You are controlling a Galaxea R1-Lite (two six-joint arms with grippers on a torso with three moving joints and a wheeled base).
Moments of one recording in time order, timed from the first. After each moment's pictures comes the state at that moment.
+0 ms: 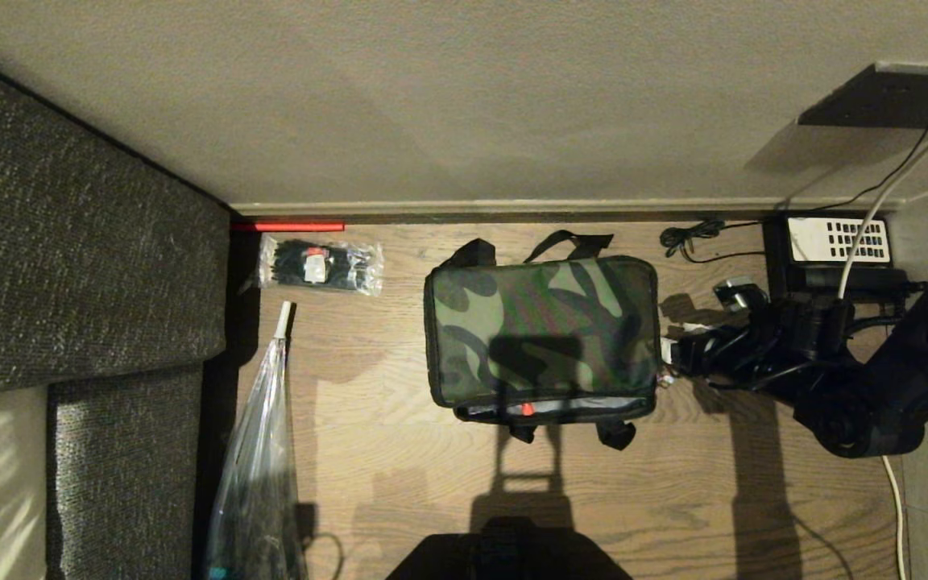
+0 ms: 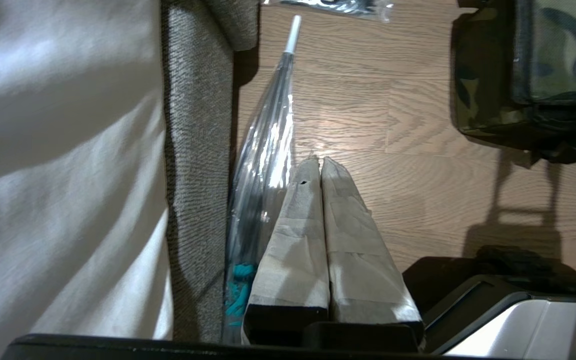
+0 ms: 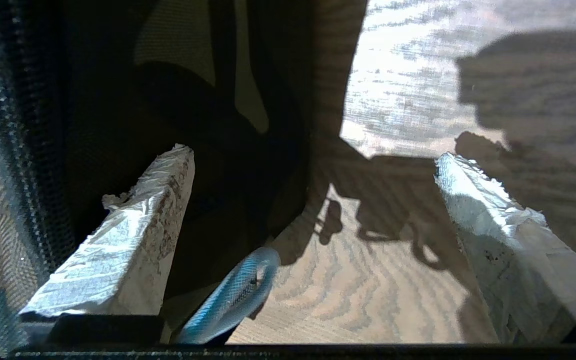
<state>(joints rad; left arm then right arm) 0.00 0.00 0.00 0.00 0.00 -0.01 0.03 2.21 -0.80 -1.14 0.41 -0.02</state>
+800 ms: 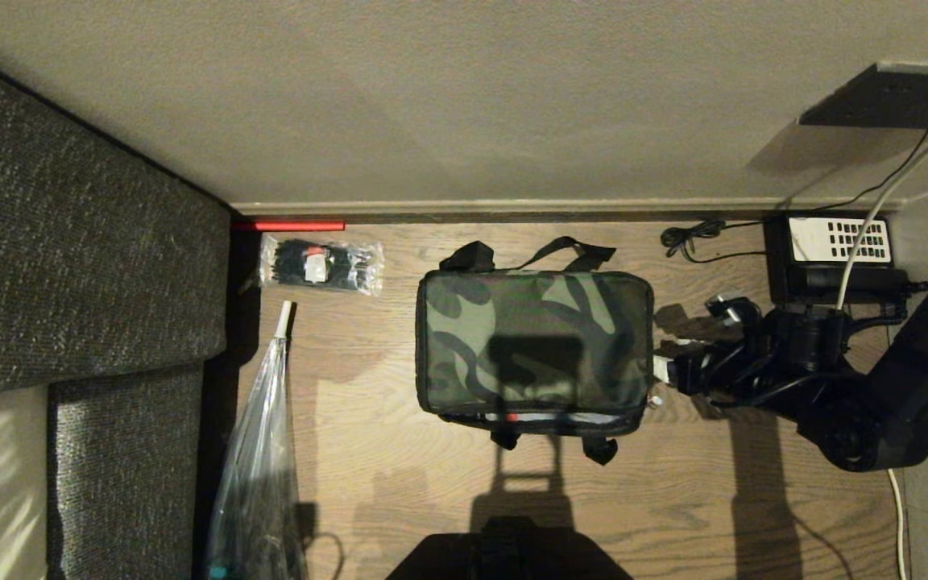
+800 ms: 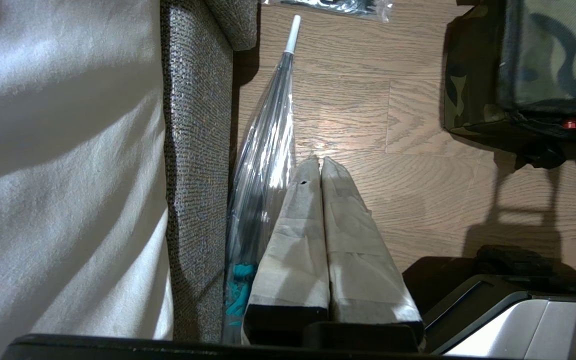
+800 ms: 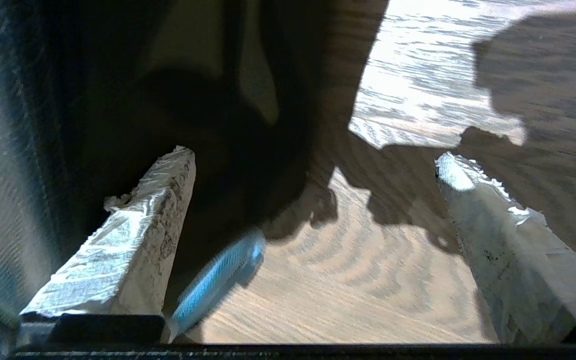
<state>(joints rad) 0.00 0.00 0.00 0.00 0.00 -0.01 0.03 2.18 -0.73 -1.12 0.42 -0.06</state>
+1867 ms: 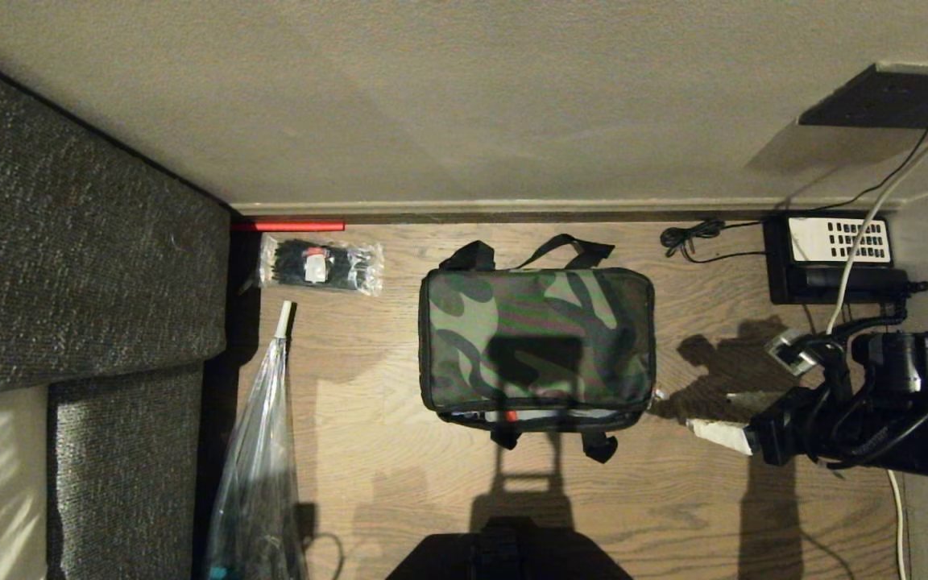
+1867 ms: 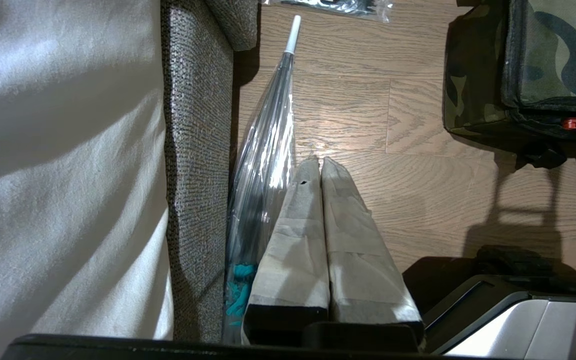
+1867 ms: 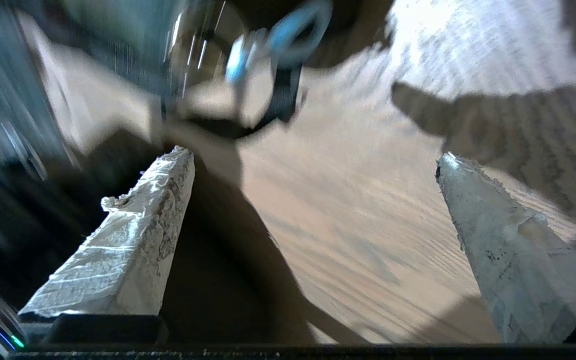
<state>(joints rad) 0.01 0.00 0.00 0.00 0.00 -0.01 -0.11 1.90 -0.50 -0.73 0.63 -0.36</state>
